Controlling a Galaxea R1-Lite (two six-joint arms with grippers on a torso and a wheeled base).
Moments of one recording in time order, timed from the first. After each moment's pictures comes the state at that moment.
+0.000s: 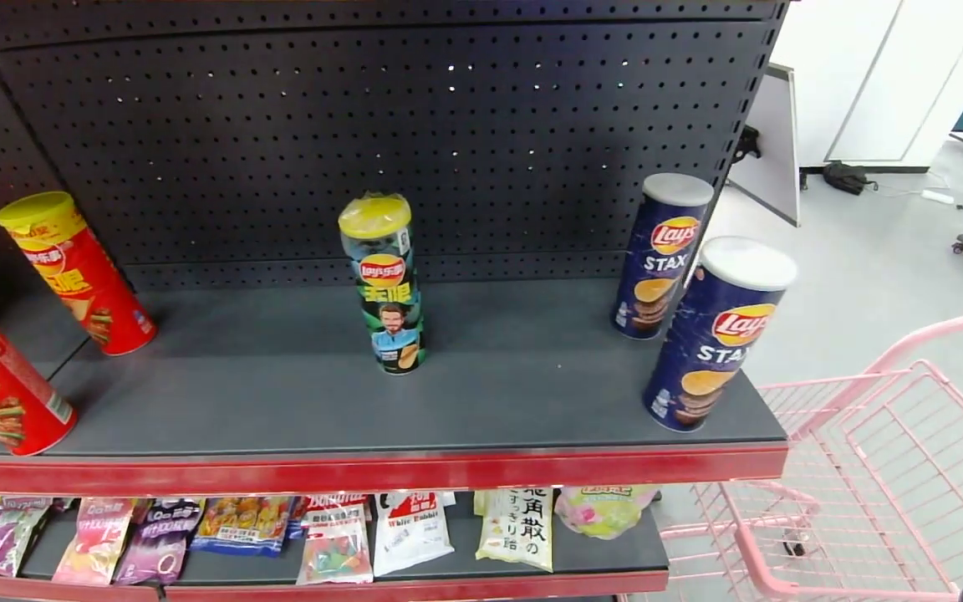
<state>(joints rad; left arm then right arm) 0.00 0.00 0.00 0.00 0.01 0.01 0.02 0.37 -0.49 0.29 0.04 -0.14</state>
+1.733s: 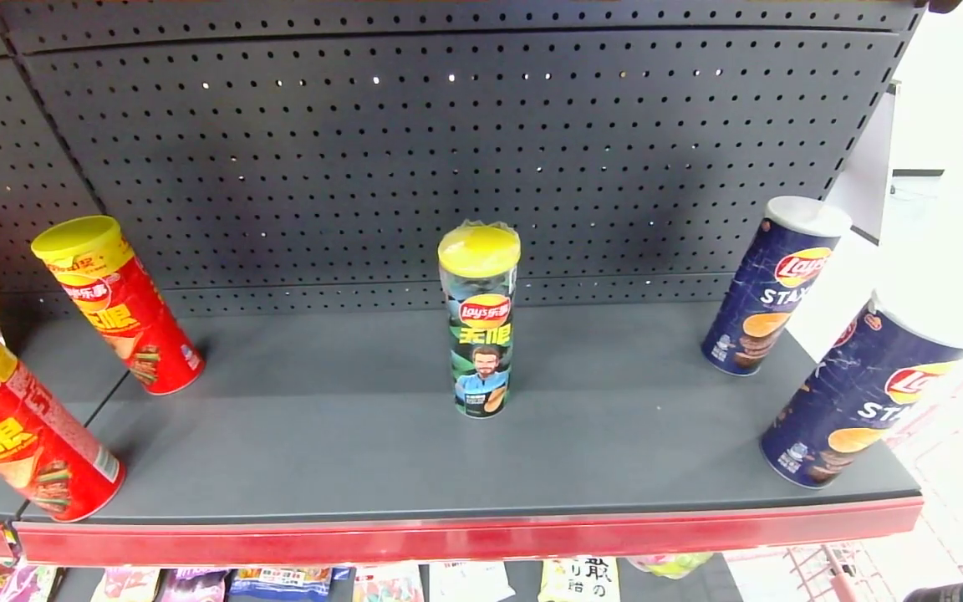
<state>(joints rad) -0.01 0.04 -0.07 -0.01 -0.10 0.01 0.03 0.30 -0.48 0.24 0.38 -0.09</state>
